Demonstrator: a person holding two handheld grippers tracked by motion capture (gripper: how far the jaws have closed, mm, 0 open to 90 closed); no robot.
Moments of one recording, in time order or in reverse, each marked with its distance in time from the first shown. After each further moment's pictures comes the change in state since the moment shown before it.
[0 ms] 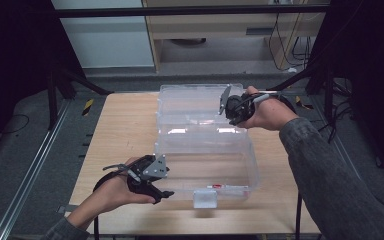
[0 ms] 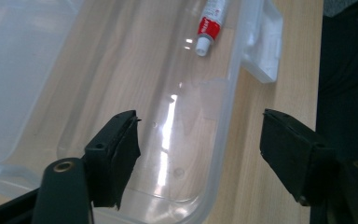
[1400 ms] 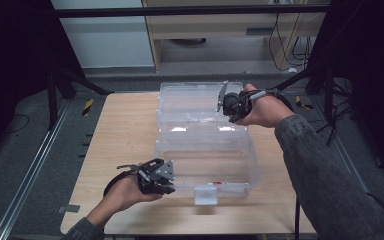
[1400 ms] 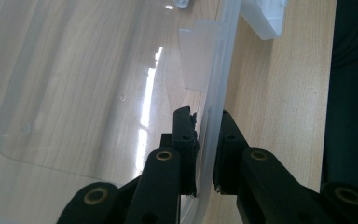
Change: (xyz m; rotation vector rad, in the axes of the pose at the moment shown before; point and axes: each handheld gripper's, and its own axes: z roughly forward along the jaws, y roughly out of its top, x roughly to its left) left arm 0.011 -0.008 0.038 0.116 -0.098 -0.028; right arm -0.009 0.006 0.005 0.035 -0.005 0.025
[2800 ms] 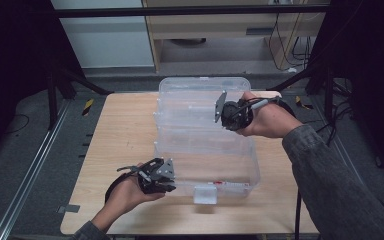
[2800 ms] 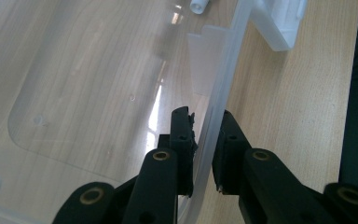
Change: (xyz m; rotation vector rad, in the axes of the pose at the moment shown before) left arm -0.002 -0.001 0.002 -0.021 0.061 -0.049; right arm 0.039 0.008 -0.030 -0.045 -0.001 -0.058
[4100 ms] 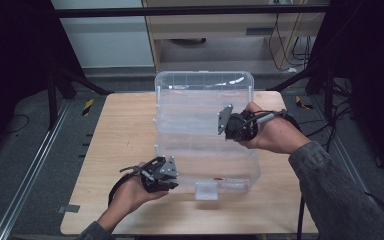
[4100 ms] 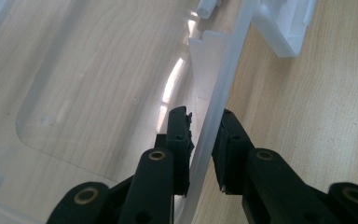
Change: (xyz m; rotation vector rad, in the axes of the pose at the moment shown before) left arm -0.002 0.004 0.006 -0.024 0.054 -0.070; right arm 0.033 -0.009 -0.006 -0.060 -0.055 -0.012
